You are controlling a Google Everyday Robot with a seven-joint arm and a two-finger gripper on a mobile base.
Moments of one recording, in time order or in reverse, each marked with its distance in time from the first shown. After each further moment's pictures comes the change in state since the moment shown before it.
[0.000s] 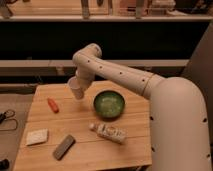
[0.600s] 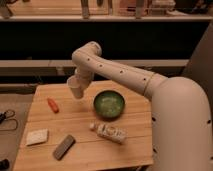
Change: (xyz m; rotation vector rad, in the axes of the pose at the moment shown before) arm -0.006 -0.003 -0.011 0.004 -0.006 0.003
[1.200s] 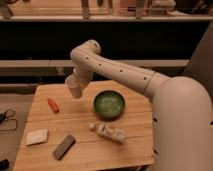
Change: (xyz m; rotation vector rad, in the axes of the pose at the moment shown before) arm -0.008 -0.004 -0.011 0.005 -0.007 0.000
